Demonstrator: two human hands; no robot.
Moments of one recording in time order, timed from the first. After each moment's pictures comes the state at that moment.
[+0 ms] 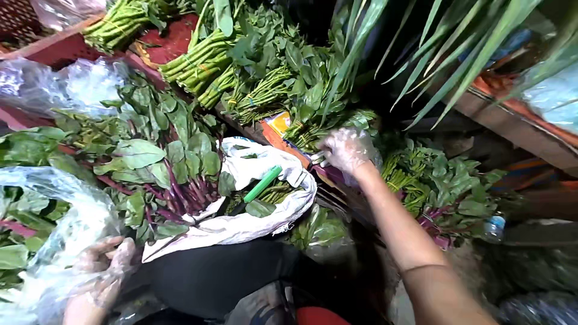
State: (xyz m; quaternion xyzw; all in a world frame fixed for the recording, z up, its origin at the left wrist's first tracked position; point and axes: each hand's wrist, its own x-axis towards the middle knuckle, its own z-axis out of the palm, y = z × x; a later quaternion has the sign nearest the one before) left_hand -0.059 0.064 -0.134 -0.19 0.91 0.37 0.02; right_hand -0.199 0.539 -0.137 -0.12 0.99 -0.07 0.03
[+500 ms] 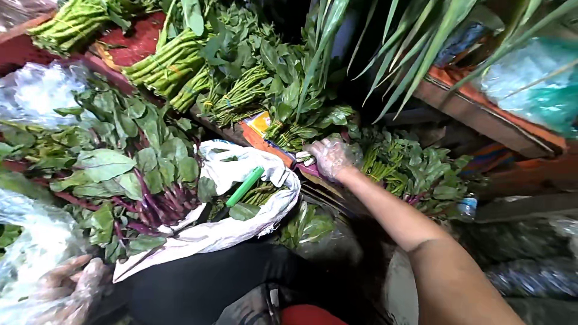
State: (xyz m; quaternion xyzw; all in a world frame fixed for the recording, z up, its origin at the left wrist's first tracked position) left_hand -0.061 0.062 -0.132 -0.17 0.91 0.38 0.04; right_hand -0.181 0.567 -0.178 -0.11 0.99 0.01 0.11
